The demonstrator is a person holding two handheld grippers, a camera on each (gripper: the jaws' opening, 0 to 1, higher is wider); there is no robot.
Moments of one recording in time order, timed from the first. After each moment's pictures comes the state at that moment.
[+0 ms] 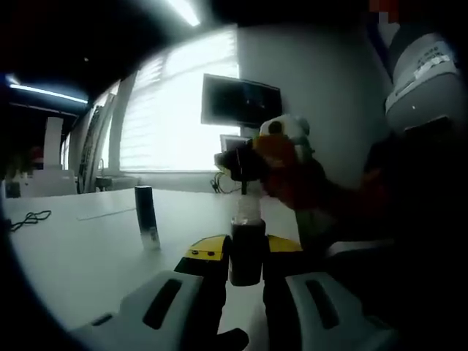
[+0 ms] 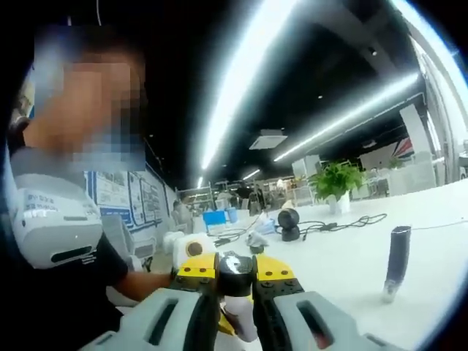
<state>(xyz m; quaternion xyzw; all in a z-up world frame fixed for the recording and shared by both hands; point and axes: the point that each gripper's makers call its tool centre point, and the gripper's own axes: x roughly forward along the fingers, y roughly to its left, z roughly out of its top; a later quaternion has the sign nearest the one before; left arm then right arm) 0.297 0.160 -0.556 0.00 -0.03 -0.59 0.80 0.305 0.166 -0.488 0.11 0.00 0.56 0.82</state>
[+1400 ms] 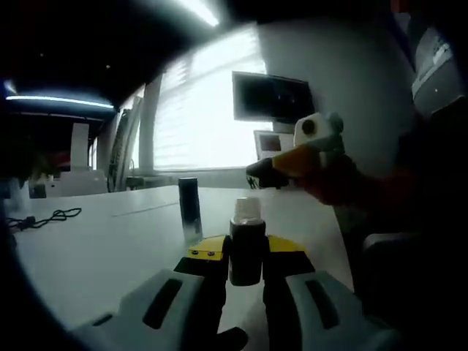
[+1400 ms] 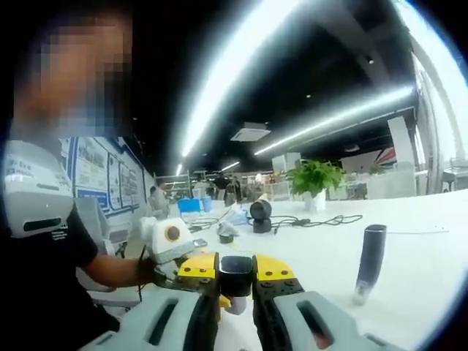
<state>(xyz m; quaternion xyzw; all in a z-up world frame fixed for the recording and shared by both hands) 0.346 0.187 -0.568 0.02 -0.03 -0.51 0.86 0.340 0.156 -0.513 0.06 0.01 0.51 0.86</state>
